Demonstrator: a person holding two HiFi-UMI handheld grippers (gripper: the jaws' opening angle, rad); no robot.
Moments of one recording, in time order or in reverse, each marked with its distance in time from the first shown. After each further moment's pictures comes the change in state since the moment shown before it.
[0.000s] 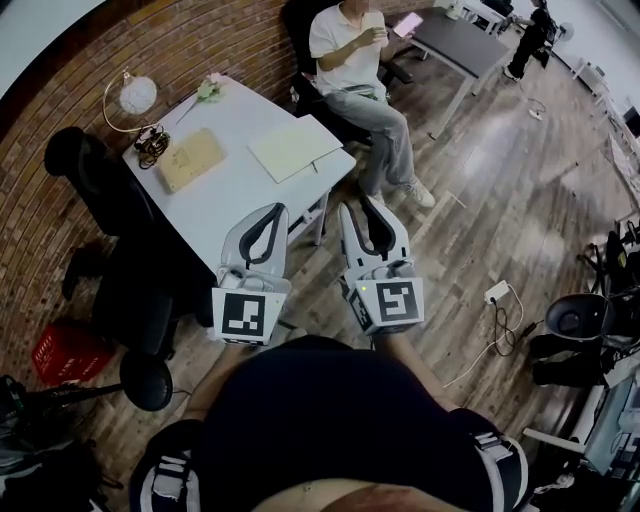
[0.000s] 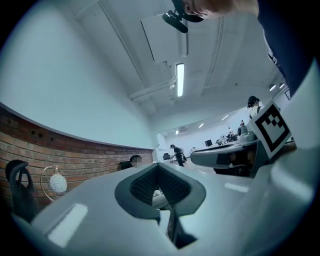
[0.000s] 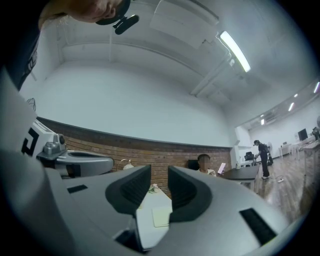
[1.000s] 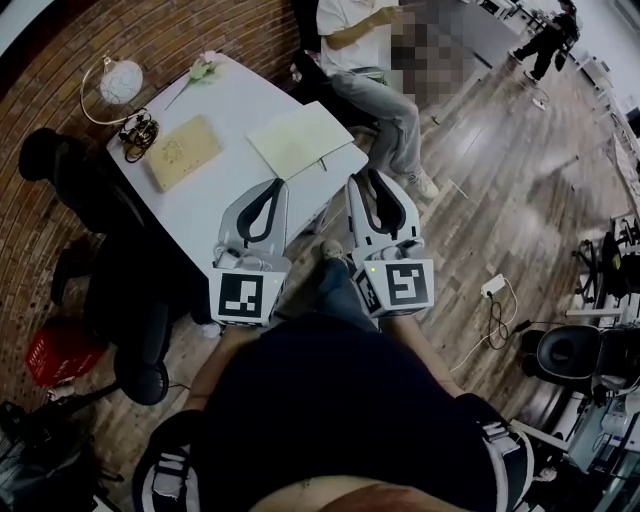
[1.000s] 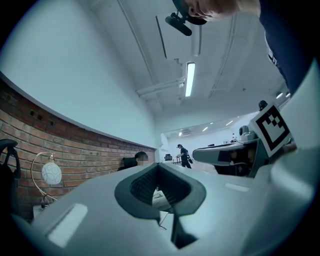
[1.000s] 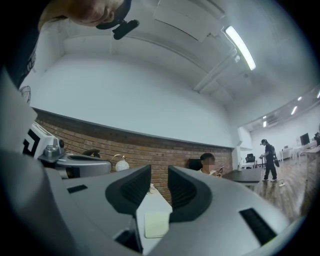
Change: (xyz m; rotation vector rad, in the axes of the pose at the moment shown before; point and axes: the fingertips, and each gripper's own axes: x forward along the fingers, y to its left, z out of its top) left arm 0.077 0.080 -0.044 -0.085 -0.038 0.014; right arm 0.108 -0.018 -0.032 -0.036 0.028 0.000
